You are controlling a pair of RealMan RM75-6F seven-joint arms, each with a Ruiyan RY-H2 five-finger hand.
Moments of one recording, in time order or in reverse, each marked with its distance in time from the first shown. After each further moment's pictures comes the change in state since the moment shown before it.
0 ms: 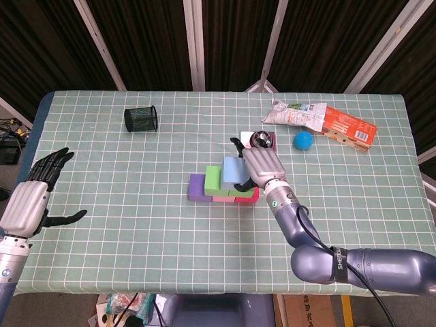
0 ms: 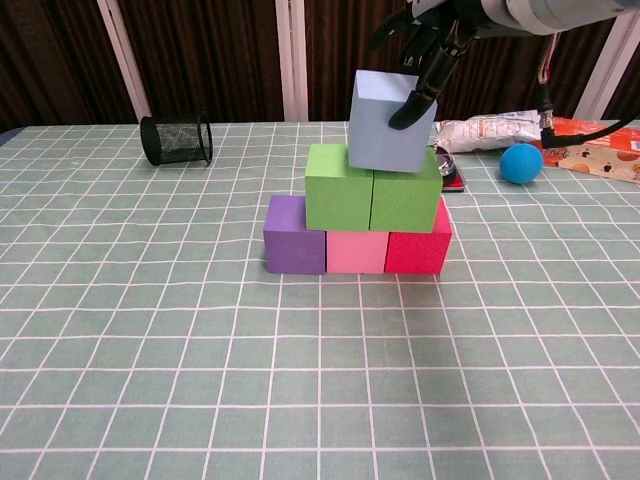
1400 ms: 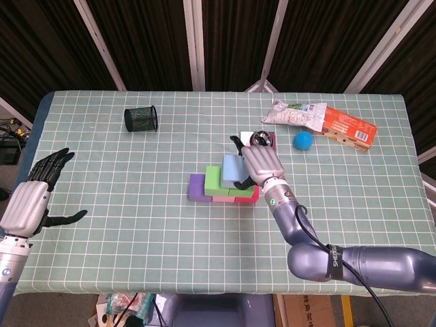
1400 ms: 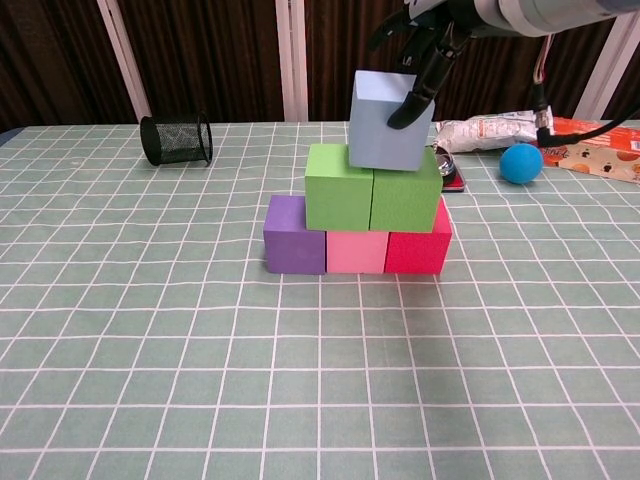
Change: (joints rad) left arm -0.001 0.003 0.000 0.001 -0.005 -0.006 -0.006; right arm 0.013 -0.019 -0.002 0.024 0.011 0.013 -0.016
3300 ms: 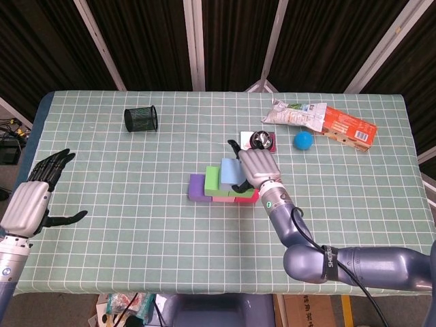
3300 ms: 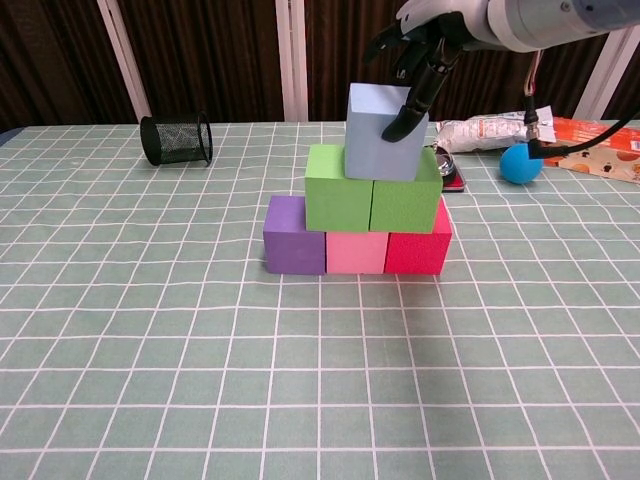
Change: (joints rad) left arm -0.004 0.004 0.002 0.003 -0.007 -0.013 -0.005; right arm 0.005 -0.034 -0.003 0.003 0.012 0.010 -0.030
